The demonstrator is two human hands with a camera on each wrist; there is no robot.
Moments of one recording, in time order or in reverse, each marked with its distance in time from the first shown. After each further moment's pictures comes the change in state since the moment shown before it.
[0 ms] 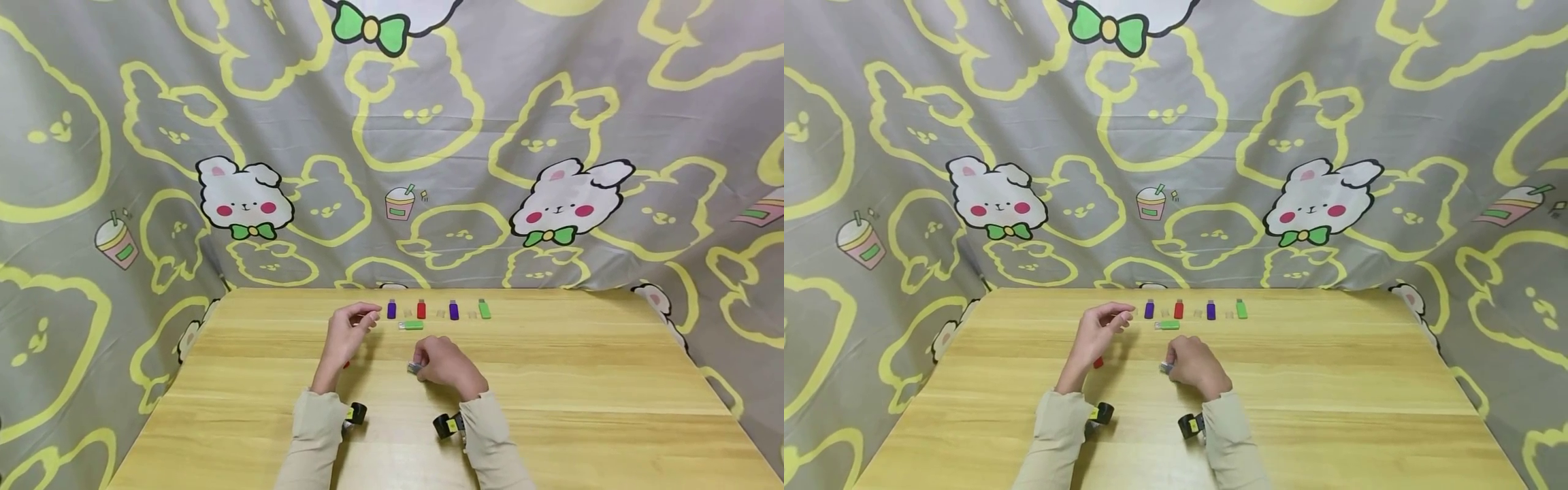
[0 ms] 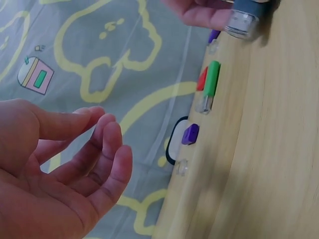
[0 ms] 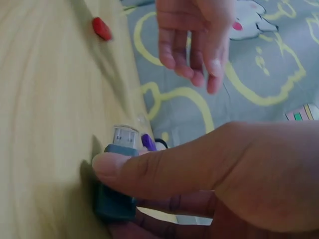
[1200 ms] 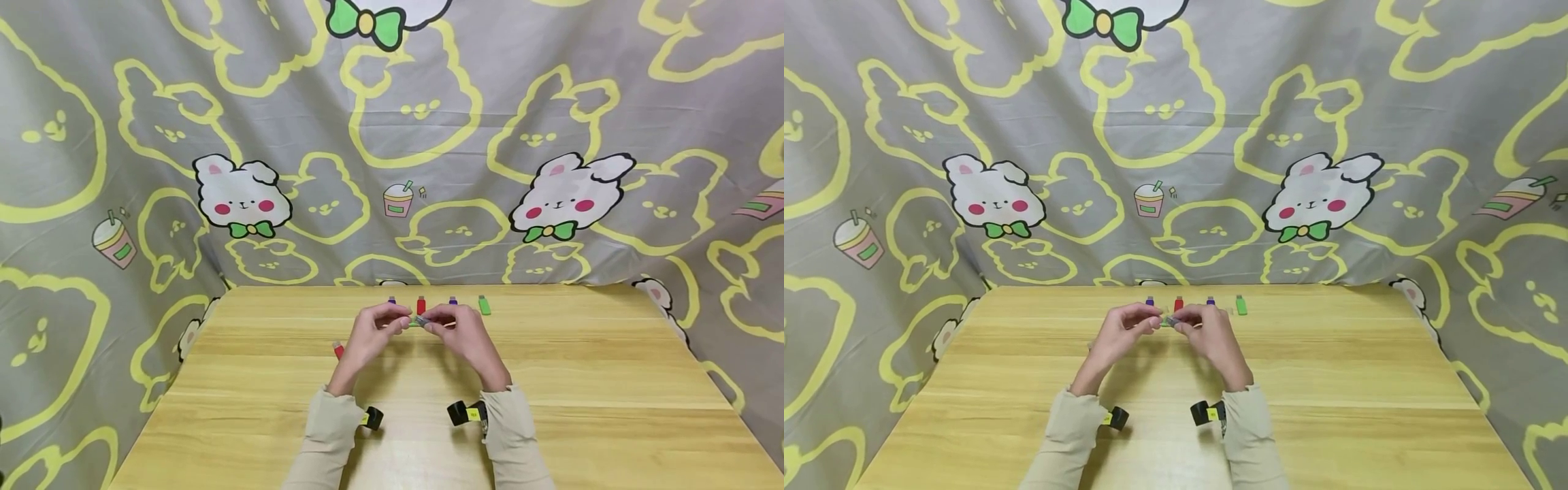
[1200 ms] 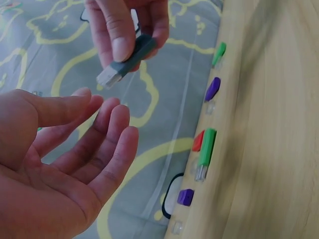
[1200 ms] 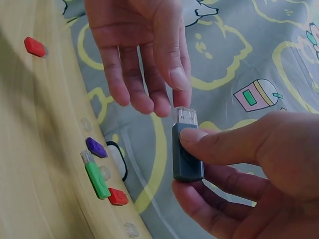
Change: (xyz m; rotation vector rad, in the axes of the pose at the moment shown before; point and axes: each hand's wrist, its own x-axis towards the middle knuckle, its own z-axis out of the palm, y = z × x) left_hand -0.008 0.025 0.031 -0.092 -0.230 0.021; right_hand 0.003 0.009 -0.039 0.259 0.373 -0.106
